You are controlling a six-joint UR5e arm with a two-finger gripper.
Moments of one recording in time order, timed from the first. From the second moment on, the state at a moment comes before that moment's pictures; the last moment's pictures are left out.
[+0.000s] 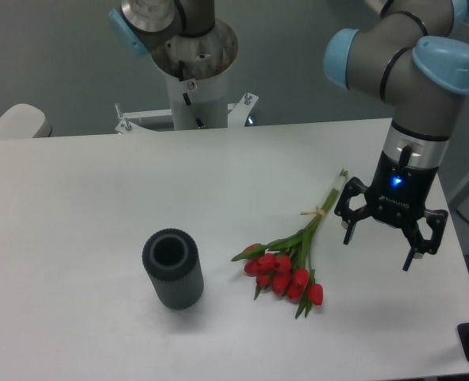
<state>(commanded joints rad) 2.74 -2.00 -1.35 -1.03 1.11 1.28</state>
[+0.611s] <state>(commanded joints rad) 2.65 -1.97 -1.40 -1.02 1.35 1.27</state>
